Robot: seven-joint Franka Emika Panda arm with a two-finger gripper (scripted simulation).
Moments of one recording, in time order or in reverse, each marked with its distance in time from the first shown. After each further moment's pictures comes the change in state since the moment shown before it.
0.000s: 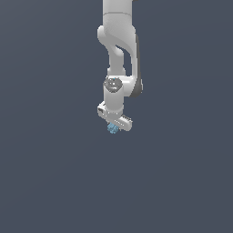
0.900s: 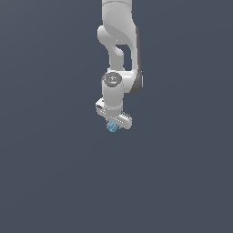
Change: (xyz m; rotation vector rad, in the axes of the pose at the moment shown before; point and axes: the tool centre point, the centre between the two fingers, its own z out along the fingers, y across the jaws) arm 0.008 -0.001 -0.030 -0.001 -0.001 0.000
